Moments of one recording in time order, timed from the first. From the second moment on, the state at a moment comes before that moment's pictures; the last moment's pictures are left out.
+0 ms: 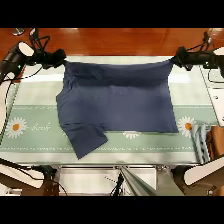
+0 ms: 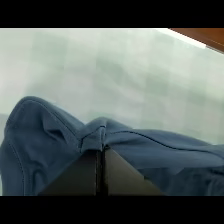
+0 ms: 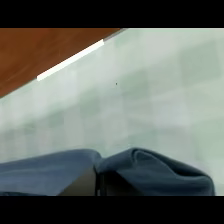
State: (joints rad) left arm 0.03 -1.74 1.59 1.12 -0.80 -1.61; right arm -0.25 -1.86 1.69 -0.75 0.95 1.39
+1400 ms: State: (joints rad) left arm 0.19 -1.64 1.38 1.18 -1.49 -1.35; right arm -0.35 -1.71 1.53 -1.04 1.41 1.39
